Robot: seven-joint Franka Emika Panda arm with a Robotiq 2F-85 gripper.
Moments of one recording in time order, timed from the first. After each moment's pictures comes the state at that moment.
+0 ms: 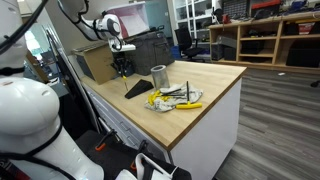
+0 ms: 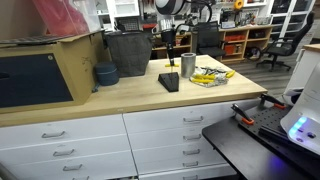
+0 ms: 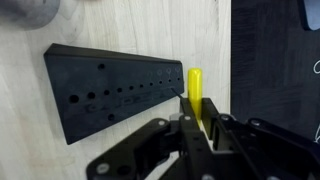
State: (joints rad) arm 0.15 0.38 0.27 -1.86 -0.03 2.03 -0.74
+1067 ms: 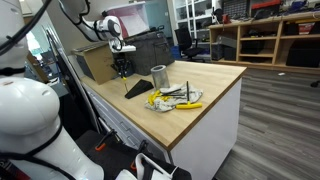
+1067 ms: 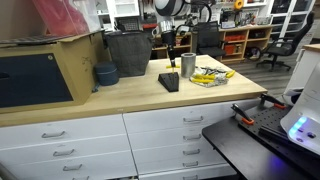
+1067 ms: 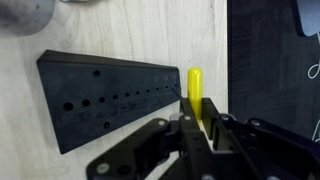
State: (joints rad) arm 0.15 0.39 0.26 -1.85 -0.05 2.00 -0.74
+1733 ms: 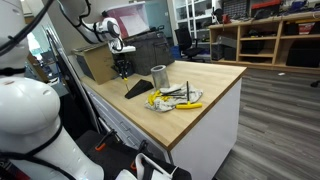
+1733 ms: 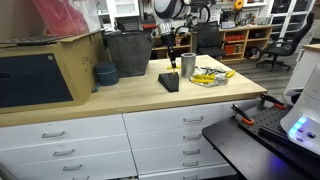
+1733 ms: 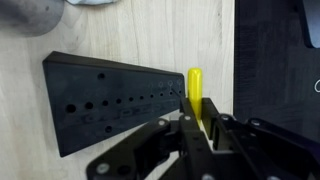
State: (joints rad) arm 0.17 0.40 0.26 -1.85 -0.11 2.00 -0.73
